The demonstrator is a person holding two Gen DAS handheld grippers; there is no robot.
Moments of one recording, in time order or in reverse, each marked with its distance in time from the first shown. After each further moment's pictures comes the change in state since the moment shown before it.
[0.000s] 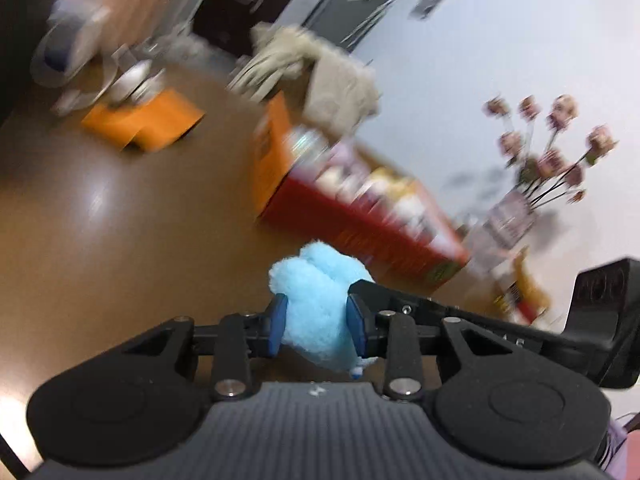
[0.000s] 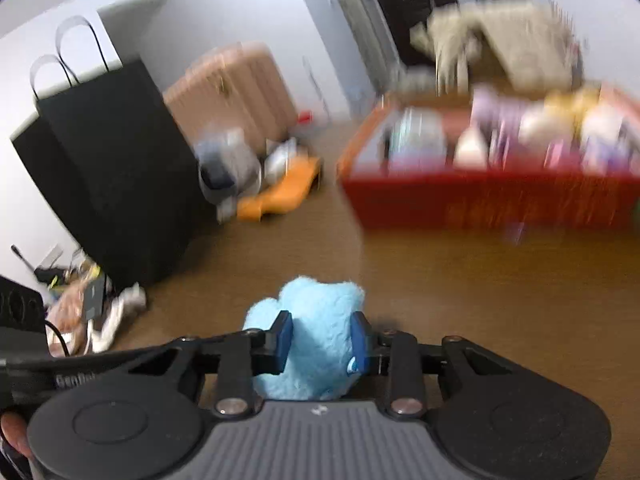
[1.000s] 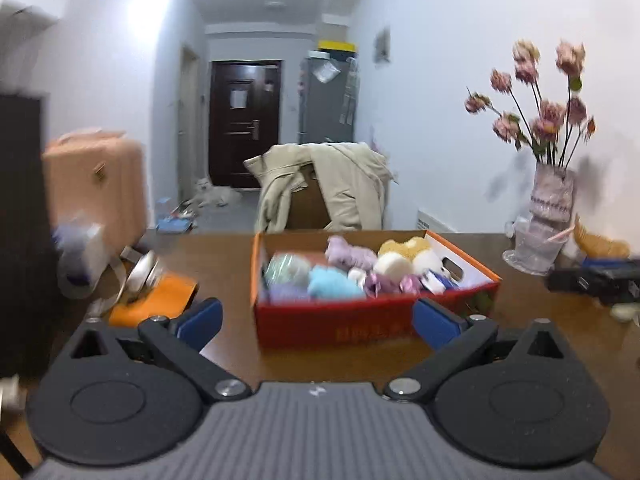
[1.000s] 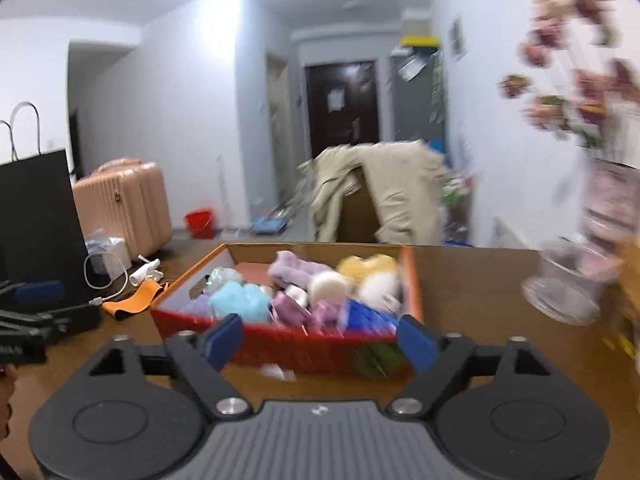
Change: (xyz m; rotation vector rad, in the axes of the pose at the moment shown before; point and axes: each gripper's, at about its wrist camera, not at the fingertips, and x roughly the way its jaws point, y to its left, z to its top) left arm -0.016 -0.128 -0.049 0.423 -0.293 0.329; right arm -0.167 -0.086 -0.018 -0.117 -0.288 -0.353
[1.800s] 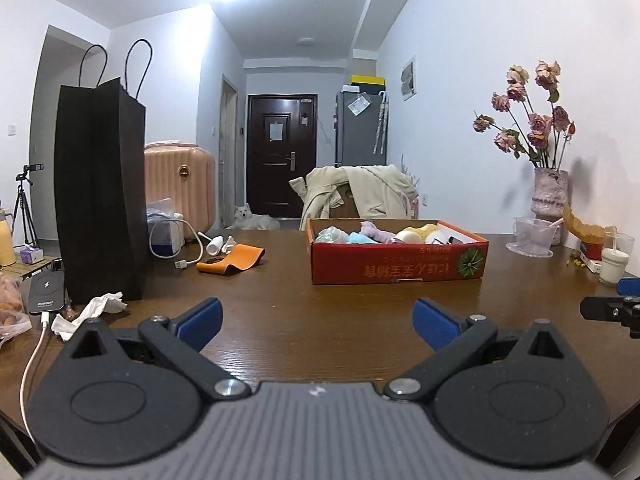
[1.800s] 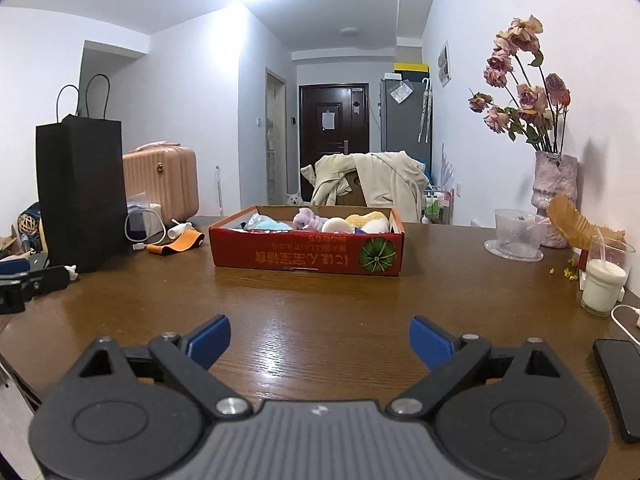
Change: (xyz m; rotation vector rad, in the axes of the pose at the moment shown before) left arm -0.151 0.000 -0.095 0.028 -0.111 0.103; right arm -0.126 0.053 -0.115 -0.056 -0.062 -0.025
